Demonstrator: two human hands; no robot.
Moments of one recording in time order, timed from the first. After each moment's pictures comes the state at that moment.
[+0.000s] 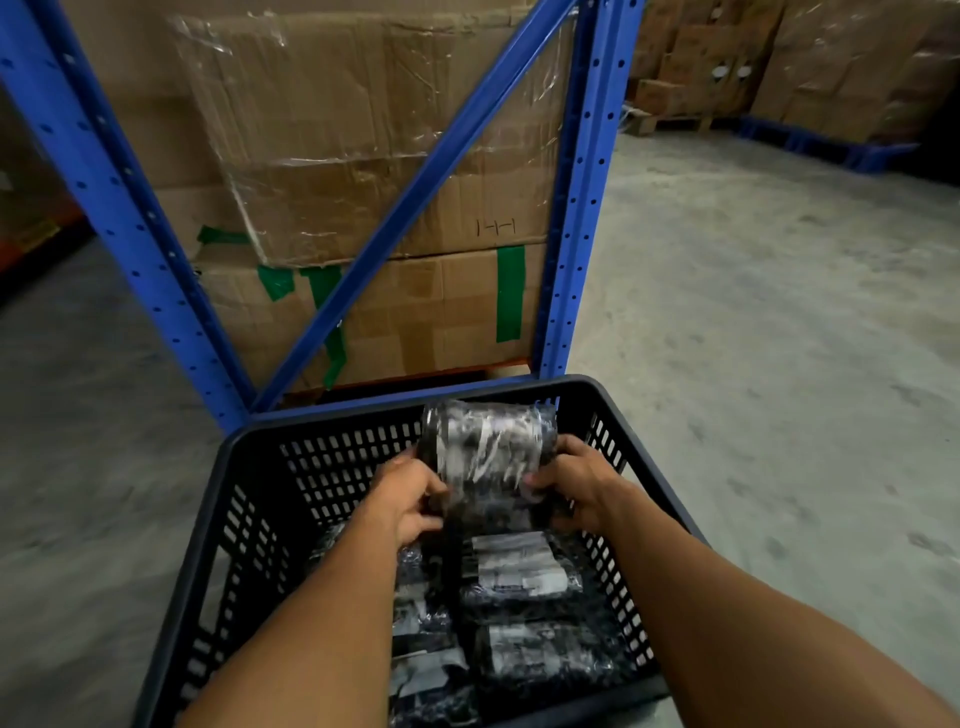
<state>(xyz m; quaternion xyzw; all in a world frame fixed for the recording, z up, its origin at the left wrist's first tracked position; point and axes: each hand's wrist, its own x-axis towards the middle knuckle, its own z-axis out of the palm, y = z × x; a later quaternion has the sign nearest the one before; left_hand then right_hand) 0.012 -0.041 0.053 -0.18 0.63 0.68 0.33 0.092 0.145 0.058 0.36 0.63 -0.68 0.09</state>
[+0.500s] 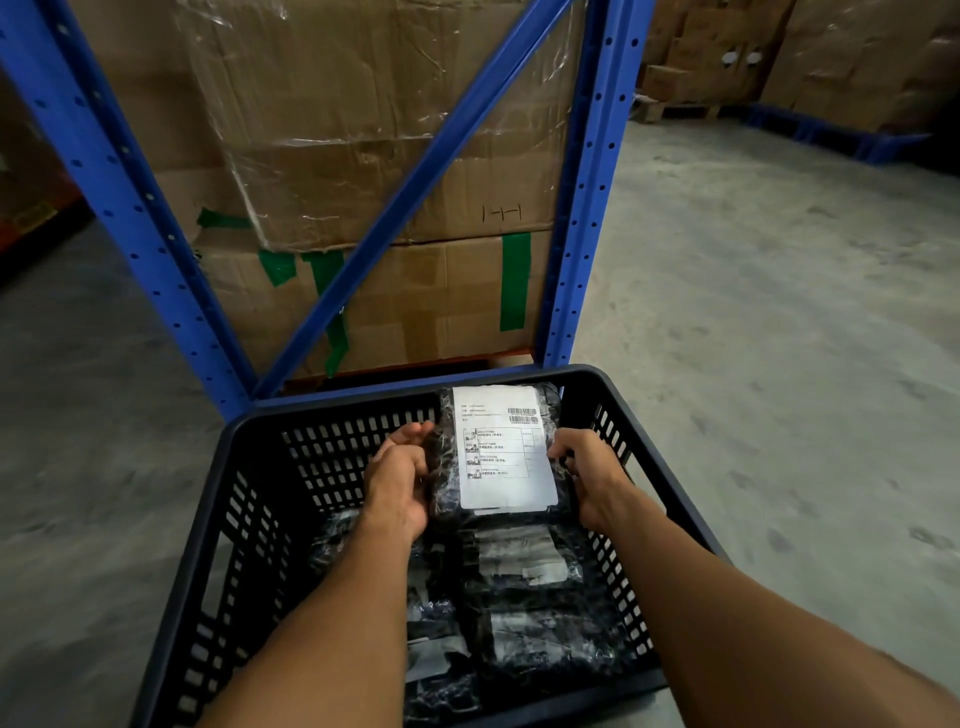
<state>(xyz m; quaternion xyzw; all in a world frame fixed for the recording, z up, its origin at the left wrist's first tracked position) 0.012 -0.044 0.037 -0.20 0.47 0.83 0.22 0.095 0.139 0.053 0.38 0.53 -0.76 0.00</state>
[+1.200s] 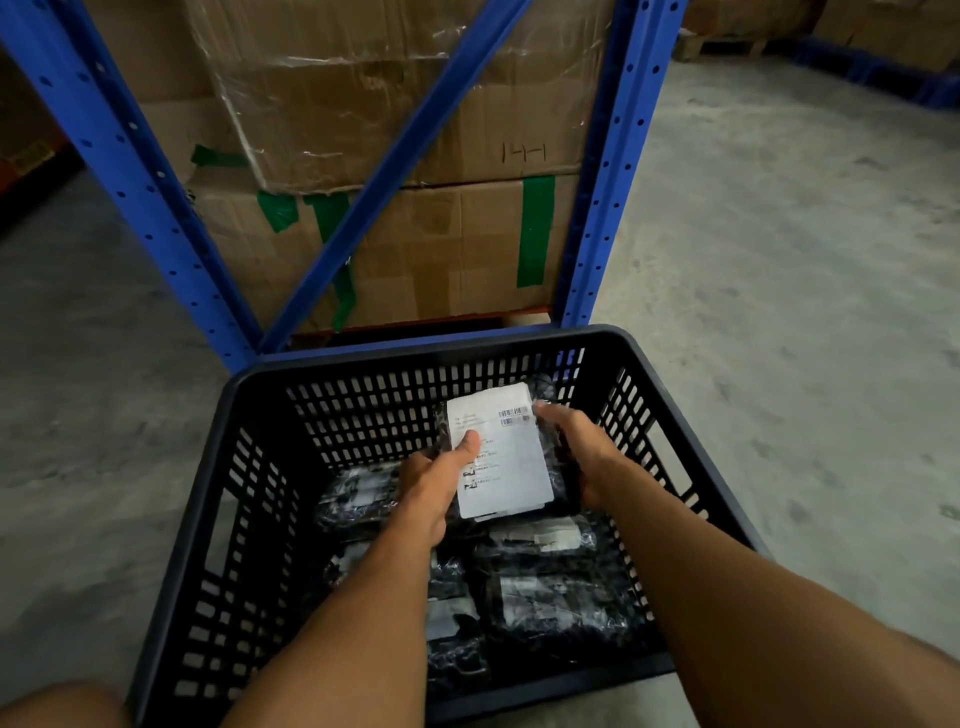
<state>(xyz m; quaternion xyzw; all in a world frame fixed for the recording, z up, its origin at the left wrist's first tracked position) 0.033 -0.035 -0.019 -0.17 0.69 0.64 0.29 0.077 0.133 0.016 0.41 0.58 -0.70 0.08</state>
